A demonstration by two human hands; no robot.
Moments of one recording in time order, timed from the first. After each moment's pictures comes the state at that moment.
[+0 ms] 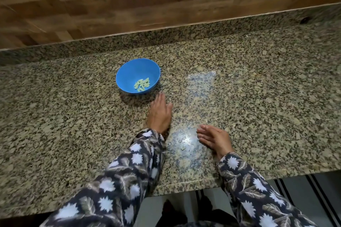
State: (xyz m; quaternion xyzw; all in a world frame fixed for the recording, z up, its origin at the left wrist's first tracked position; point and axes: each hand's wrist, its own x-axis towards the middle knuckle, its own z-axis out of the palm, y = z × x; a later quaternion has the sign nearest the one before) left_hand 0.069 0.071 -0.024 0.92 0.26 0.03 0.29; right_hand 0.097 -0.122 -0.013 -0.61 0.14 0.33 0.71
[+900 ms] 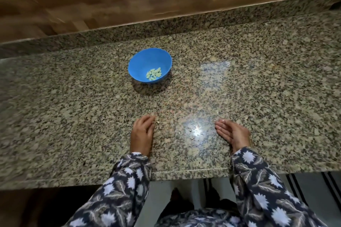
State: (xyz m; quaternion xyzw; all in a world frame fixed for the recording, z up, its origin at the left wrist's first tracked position) left_hand -0.052 0.079 -0.042 0.88 0.35 0.14 0.27; right_hand 0.099 -0.138 -0.014 -0.58 0.17 0.31 0.73
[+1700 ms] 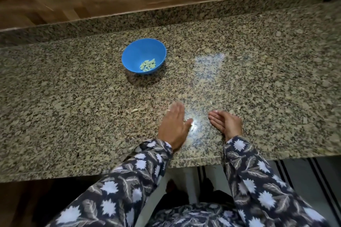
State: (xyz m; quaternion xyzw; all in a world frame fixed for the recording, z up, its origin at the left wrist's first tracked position) left_hand -0.005 0.001 -0.051 0.96 0.18 -0.06 0.19; right_hand 0.097 -0.136 -0.018 -0.59 0.18 0.30 0.73
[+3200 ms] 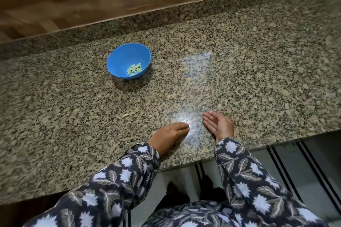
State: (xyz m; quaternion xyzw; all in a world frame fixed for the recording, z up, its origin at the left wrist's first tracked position) left_hand -0.022 0.009 -0.035 0.97 -0.13 0.02 0.19; right_hand 0.074 -0.144 -0.007 -0.56 0.27 0.26 0.74
